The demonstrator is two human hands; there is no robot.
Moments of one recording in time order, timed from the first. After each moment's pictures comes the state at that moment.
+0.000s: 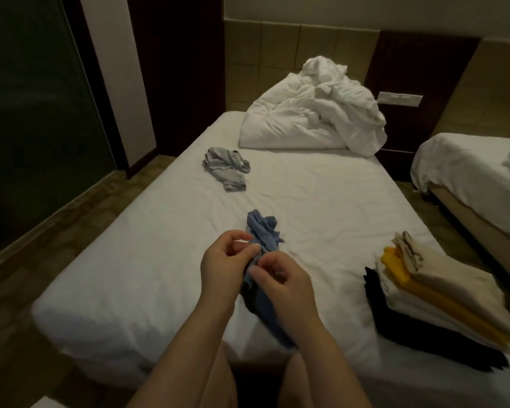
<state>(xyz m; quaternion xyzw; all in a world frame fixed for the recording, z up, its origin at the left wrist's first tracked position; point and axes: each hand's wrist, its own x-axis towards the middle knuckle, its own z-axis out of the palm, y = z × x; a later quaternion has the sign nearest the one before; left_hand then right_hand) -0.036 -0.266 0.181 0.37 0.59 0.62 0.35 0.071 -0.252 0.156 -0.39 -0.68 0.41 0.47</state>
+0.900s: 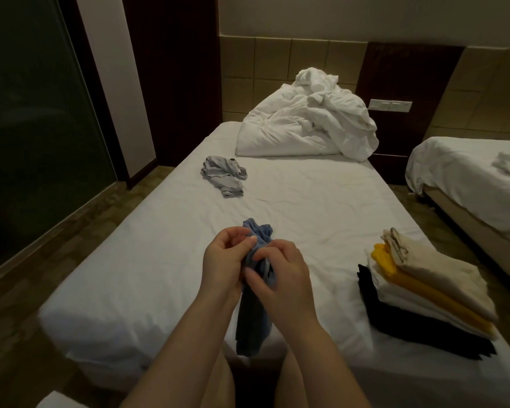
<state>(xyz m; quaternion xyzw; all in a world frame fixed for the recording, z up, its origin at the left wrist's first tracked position) -0.020 -0.285 0.205 0.29 0.51 0.67 0.45 0.077 -0.271 0.156 -0.41 -0.76 0.14 0.48</state>
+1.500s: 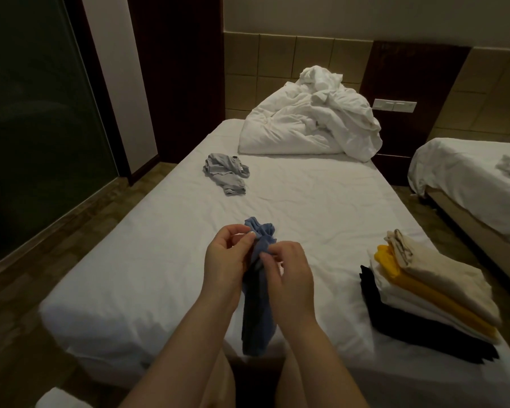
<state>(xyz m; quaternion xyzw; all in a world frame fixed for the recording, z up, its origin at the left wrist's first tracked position) -0.023 -0.283 0.200 0.31 0.53 0.67 0.42 0.070 -0.268 0.158 -0.44 -0.71 0.20 0.52</state>
